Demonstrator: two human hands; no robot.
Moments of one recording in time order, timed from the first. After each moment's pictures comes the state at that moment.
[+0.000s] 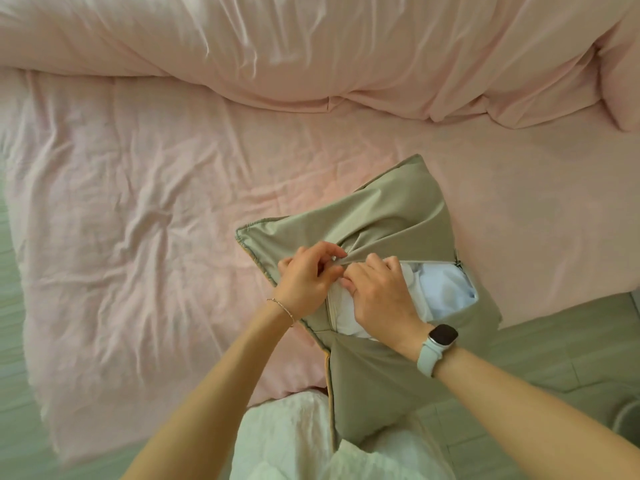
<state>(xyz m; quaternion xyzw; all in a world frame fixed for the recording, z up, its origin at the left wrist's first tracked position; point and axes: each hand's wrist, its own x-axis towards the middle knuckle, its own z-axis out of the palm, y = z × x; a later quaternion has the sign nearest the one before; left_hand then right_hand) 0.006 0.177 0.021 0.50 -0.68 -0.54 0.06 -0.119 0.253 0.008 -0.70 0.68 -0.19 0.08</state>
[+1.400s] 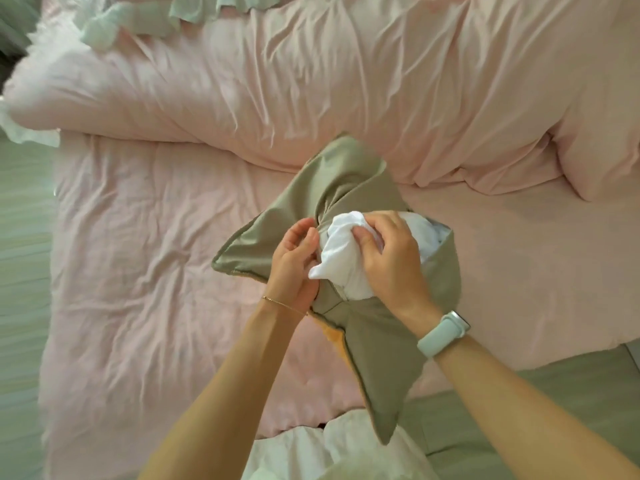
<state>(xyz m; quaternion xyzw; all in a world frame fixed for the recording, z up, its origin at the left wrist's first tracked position) -0.029 0.140 0.112 0.45 -0.16 -0.77 0.42 -0.145 0.180 0.123 -0.52 0.72 -0.42 0.18</state>
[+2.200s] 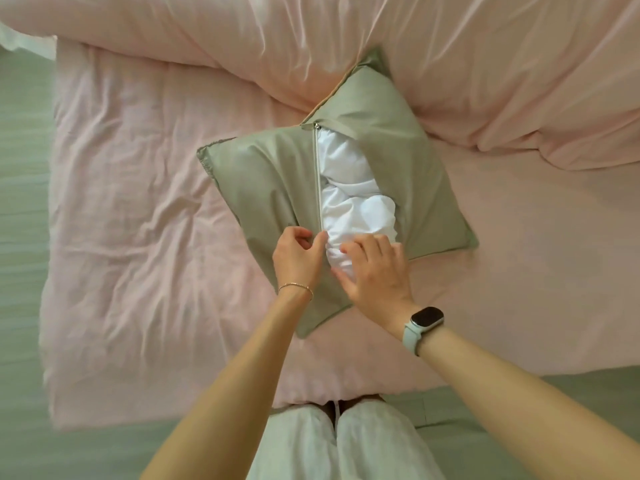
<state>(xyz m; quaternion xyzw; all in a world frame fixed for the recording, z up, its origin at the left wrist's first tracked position) 0.004 0.139 -0.012 0.75 -0.43 -0.44 0.23 -0.116 0.193 -0.031 -0.74 0.64 -0.18 0.00</state>
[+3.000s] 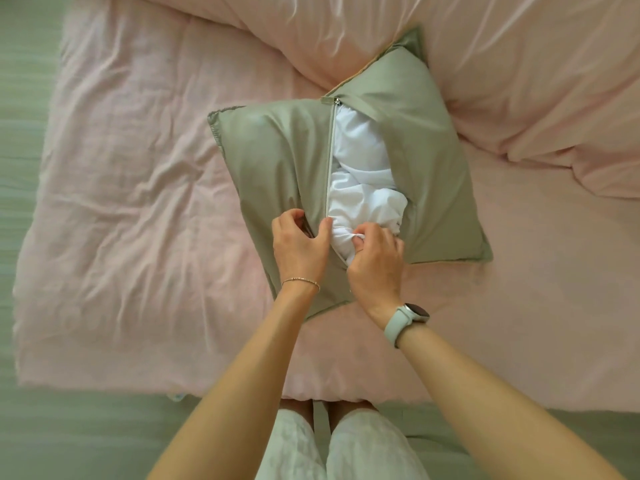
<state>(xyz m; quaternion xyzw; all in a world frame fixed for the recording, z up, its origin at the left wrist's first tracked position) -0.009 0.148 -0.030 0.78 -0.41 -0.36 0.30 -0.102 0.176 -0.049 -0.62 0.73 -0.25 0.15</state>
